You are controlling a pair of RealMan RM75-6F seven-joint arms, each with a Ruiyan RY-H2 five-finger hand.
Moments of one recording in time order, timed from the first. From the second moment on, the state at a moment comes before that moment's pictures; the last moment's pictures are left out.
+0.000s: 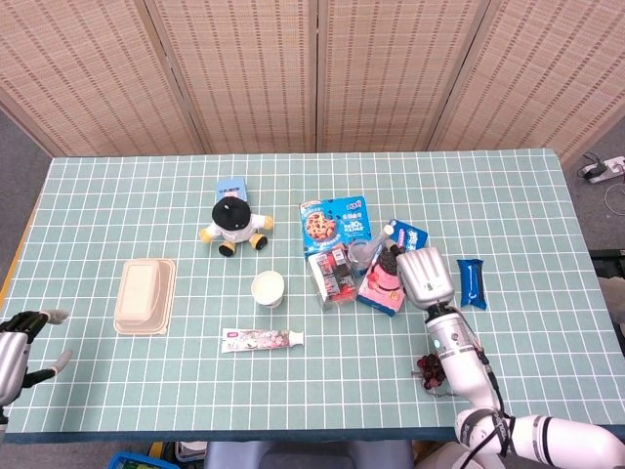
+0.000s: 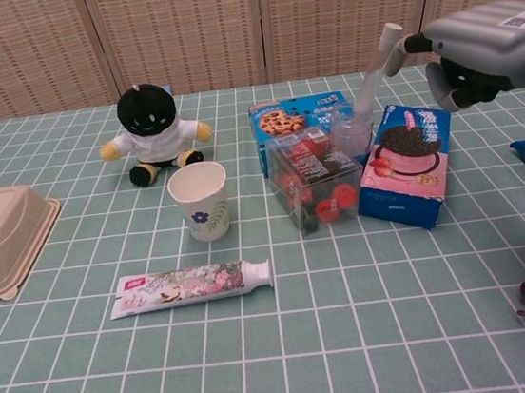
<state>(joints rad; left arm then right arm) -0.08 -1.07 -0.04 -1.64 1.52 1.52 -0.01 0.59 -1.48 0.25 -1.71 -1.04 1.19 -0.81</state>
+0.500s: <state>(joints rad) -0.08 -1.06 -0.04 -1.64 1.51 1.51 -0.01 0.65 -1.50 0.24 -1.70 -1.01 1.21 -0.84</state>
